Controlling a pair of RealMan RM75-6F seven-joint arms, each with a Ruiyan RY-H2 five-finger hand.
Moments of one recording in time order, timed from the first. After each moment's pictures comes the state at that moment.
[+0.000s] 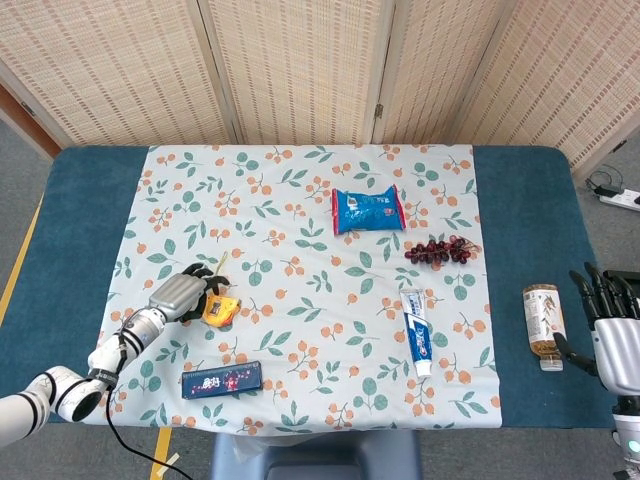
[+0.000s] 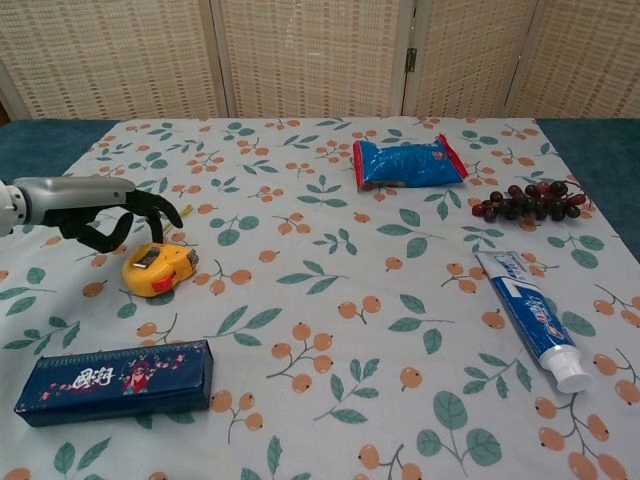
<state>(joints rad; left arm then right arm) -0.78 -1.38 -0.03 -1.27 1.40 0.70 -0.25 0.05 -1.06 0.09 -1.65 -1.51 1.54 -0.01</state>
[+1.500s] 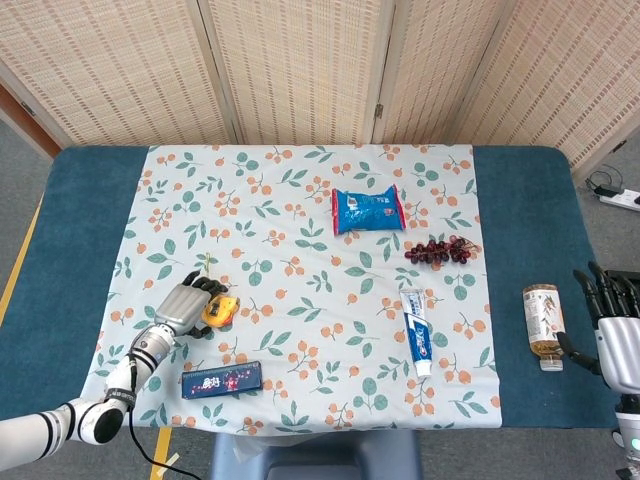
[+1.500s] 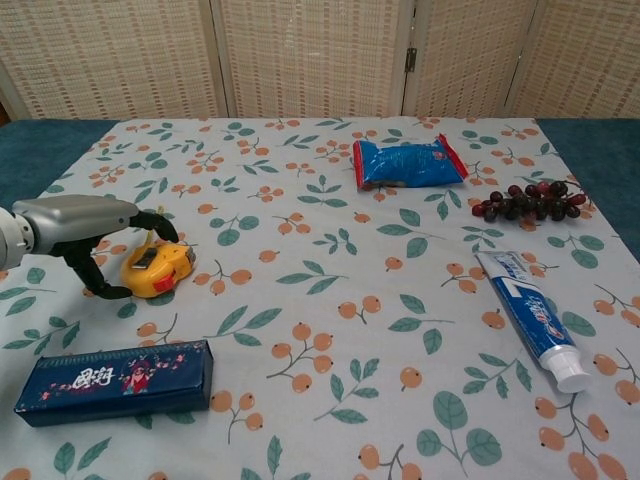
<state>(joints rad) -0.74 -1.45 -0.05 -1.42 1.07 0.82 0.31 0.06 -1.06 0.10 -1.63 -1.49 1.53 0.01</state>
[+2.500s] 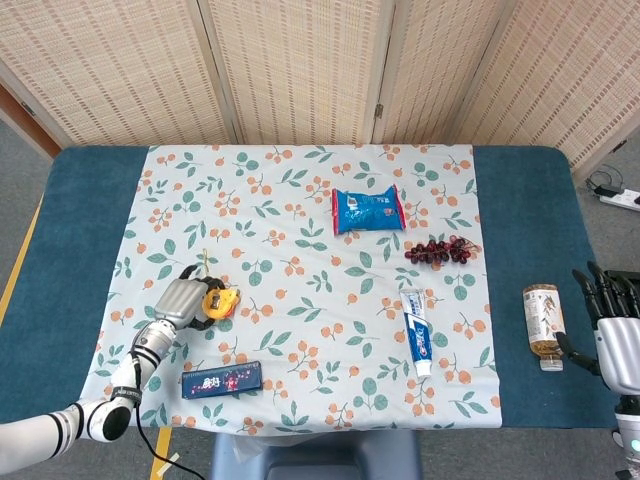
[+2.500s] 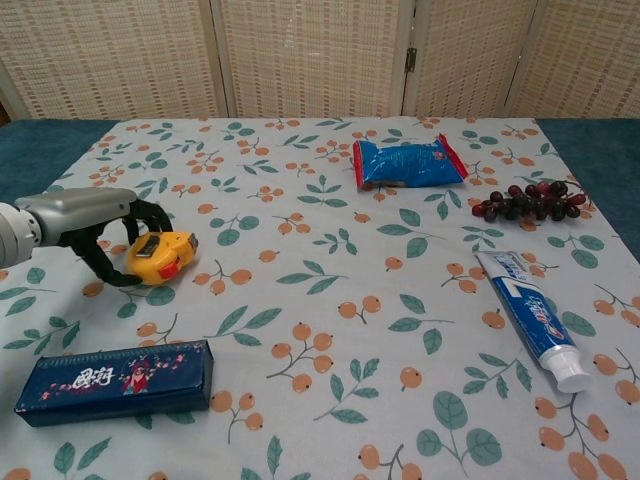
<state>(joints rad) -0.71 -1.51 -0.09 -1.34 1.09 0.87 0.21 0.05 -1.06 0.10 -1.65 -1.51 1.54 0.01</state>
